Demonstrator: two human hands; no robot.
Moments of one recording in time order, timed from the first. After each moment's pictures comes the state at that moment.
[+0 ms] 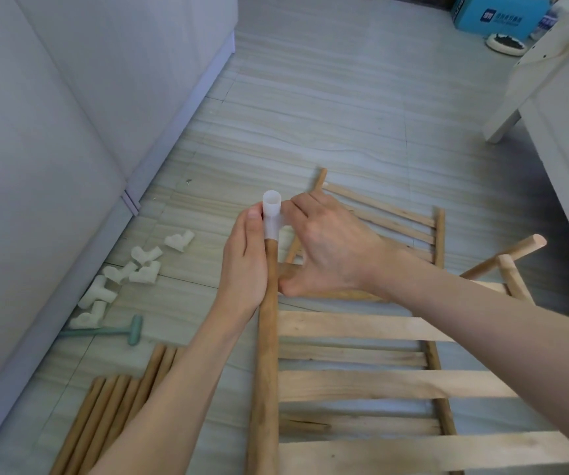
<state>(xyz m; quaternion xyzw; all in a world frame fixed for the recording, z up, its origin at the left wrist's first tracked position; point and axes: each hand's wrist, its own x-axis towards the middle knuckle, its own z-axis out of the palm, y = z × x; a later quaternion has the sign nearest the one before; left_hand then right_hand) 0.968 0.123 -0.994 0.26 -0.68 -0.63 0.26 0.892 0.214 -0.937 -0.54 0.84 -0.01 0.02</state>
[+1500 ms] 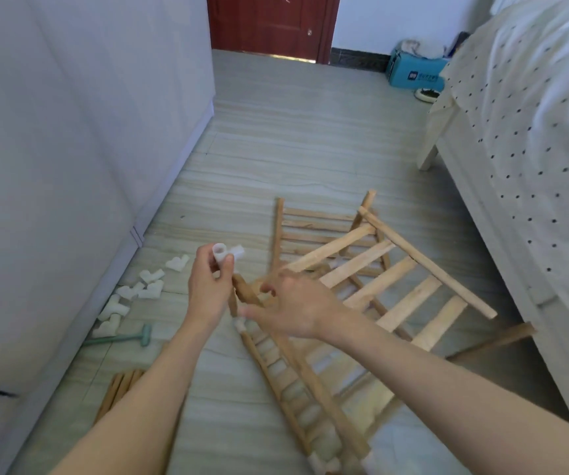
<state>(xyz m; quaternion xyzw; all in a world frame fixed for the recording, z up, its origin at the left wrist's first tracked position) 1.037 0.127 -0.978 0.28 -0.76 -0.53 0.24 1.010 0.270 -0.888 -0.36 0.90 -0.09 0.22</state>
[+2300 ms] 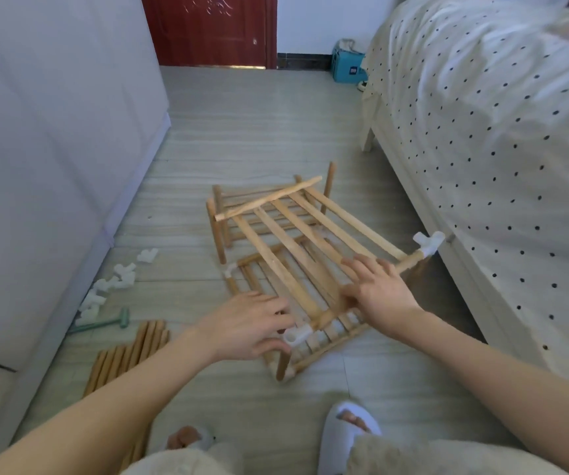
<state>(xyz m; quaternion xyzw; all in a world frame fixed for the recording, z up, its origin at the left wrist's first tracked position) 1.128 0.259 -0.919 -0.38 -0.92 -0.06 0.04 1.057 0.494 -0.895 -0.33 0.93 0.11 0.08</state>
